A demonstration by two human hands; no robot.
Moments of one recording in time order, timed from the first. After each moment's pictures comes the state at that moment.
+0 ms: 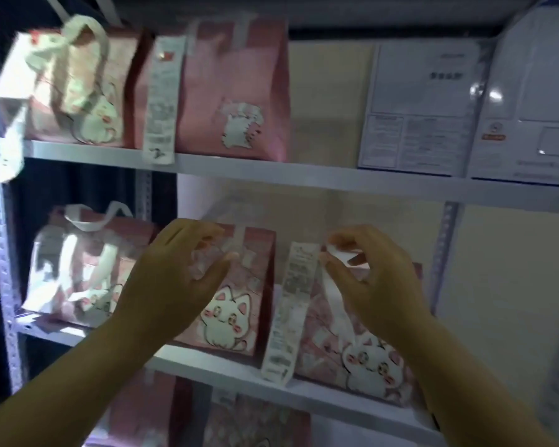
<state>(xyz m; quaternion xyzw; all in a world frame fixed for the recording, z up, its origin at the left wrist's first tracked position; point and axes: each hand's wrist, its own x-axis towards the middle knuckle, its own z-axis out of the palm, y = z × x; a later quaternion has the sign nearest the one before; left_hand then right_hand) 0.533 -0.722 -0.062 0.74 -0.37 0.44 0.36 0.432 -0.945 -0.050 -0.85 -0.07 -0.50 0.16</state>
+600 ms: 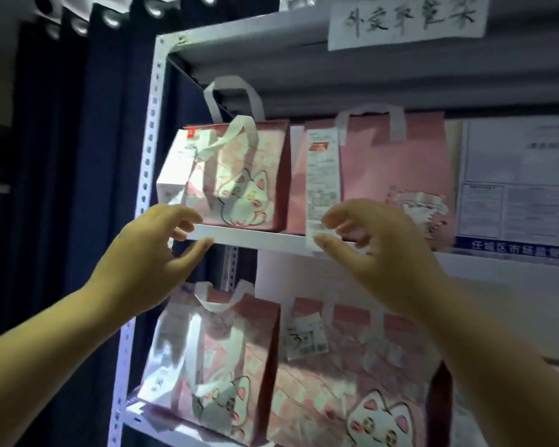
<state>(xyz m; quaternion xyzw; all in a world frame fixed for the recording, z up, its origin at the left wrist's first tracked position) 0.690 -0.490 0.031 0.73 -0.33 0.52 0.32 0.575 -0.740 0.067 -0.83 -0.19 -0.52 0.10</state>
